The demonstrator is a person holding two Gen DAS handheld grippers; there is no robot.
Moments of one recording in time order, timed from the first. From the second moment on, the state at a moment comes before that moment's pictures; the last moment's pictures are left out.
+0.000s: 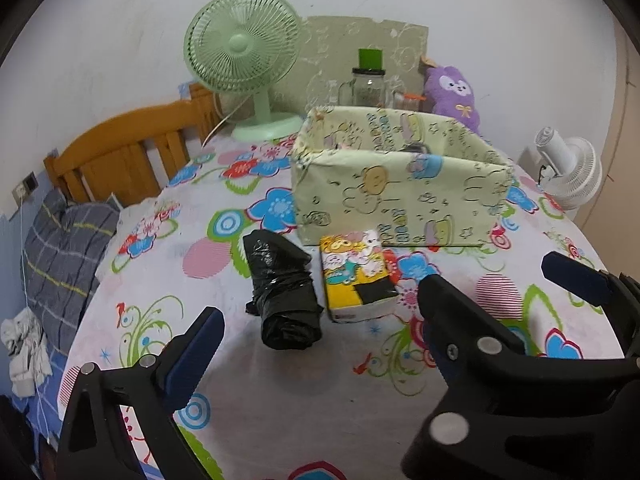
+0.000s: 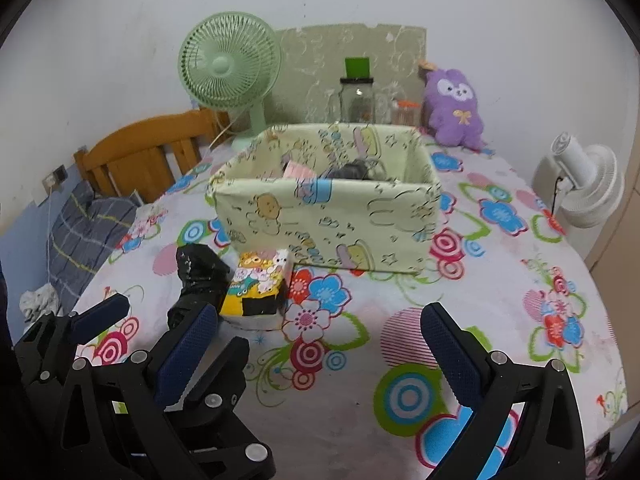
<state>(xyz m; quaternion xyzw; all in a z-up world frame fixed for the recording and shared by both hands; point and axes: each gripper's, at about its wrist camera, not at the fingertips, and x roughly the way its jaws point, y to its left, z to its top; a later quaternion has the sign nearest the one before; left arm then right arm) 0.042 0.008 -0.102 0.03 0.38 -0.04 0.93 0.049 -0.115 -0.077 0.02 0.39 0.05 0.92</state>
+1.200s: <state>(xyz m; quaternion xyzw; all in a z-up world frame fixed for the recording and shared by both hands) 0.109 0.044 -0.143 -0.02 0.45 -0.03 0.89 0.110 -0.090 -0.112 0.02 0.44 0.06 0.90</state>
